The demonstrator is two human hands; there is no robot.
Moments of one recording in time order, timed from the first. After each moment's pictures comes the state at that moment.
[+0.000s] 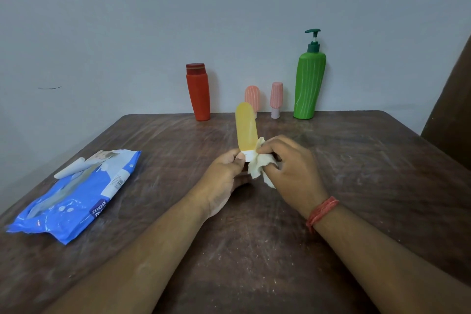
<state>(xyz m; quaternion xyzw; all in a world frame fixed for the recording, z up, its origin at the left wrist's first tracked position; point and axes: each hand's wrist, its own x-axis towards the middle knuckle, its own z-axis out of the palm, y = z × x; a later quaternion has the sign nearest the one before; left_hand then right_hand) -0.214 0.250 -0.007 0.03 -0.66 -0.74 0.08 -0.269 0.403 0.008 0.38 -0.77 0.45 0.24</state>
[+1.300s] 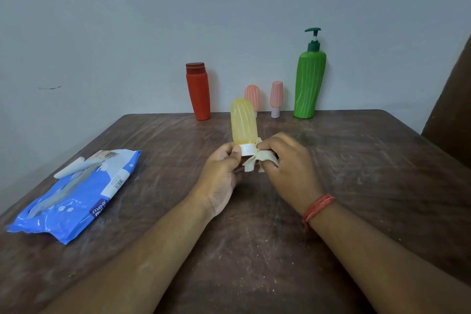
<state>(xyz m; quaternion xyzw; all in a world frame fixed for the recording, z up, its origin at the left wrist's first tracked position) -0.214 0.254 -0.003 0.05 -0.57 -0.80 0.14 -0.266 0.400 0.013 0.37 -0.79 0.41 0.26</state>
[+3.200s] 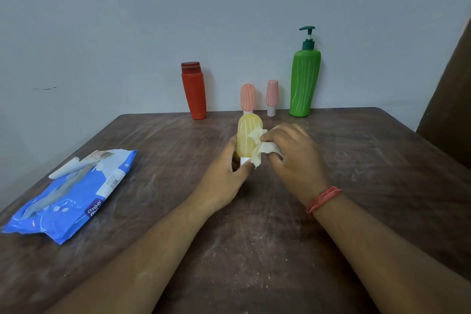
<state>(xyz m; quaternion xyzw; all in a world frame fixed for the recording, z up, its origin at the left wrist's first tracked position) -0.212 0.254 -0.006 0.03 -0.87 -0.46 0.16 -0.287 0.417 0.015 0.39 -0.81 0.31 0.32</state>
